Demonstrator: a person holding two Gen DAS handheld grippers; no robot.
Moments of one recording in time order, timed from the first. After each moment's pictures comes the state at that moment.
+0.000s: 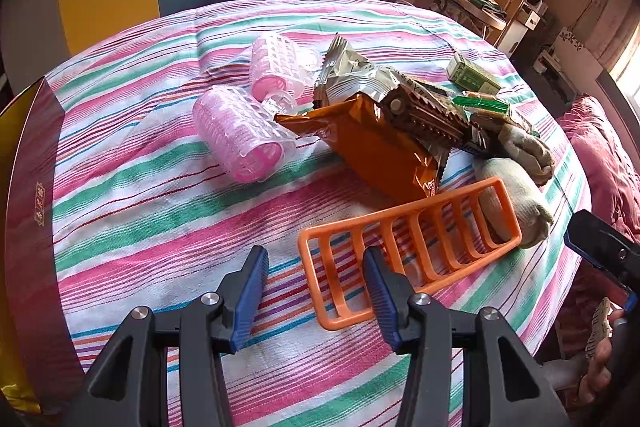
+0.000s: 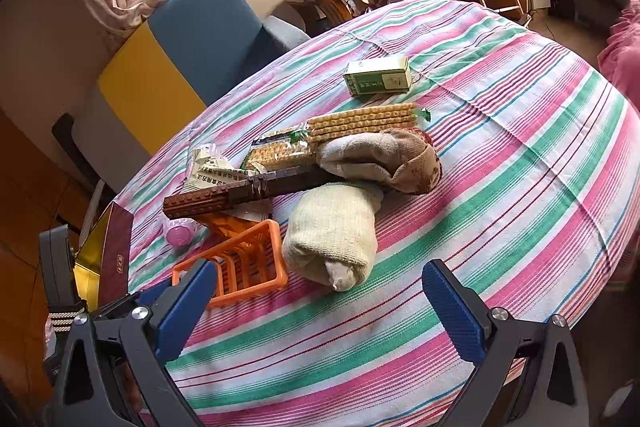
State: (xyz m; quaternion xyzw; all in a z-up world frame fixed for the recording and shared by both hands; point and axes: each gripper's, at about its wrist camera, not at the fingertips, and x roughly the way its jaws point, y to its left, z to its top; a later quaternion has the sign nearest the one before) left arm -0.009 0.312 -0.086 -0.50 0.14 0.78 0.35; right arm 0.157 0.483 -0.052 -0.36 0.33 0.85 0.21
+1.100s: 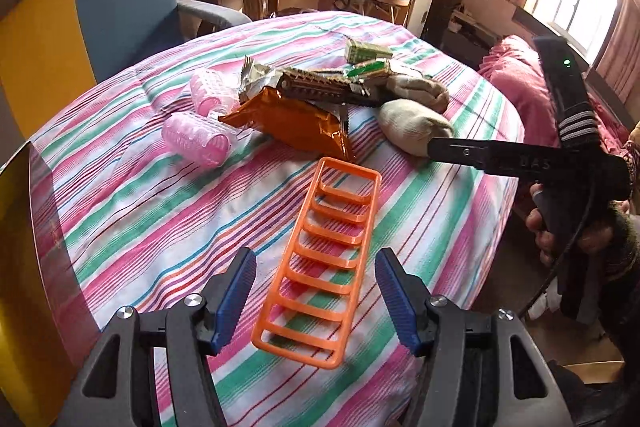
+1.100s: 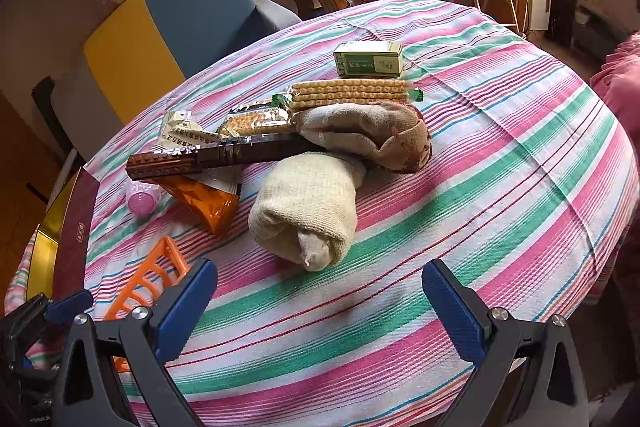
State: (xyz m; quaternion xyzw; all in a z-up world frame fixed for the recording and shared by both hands) left arm 0.037 0.276 -0.057 -0.43 0.22 0.74 0.48; right arm 0.153 0.473 -0.069 -0.40 0.27 0.84 0.23
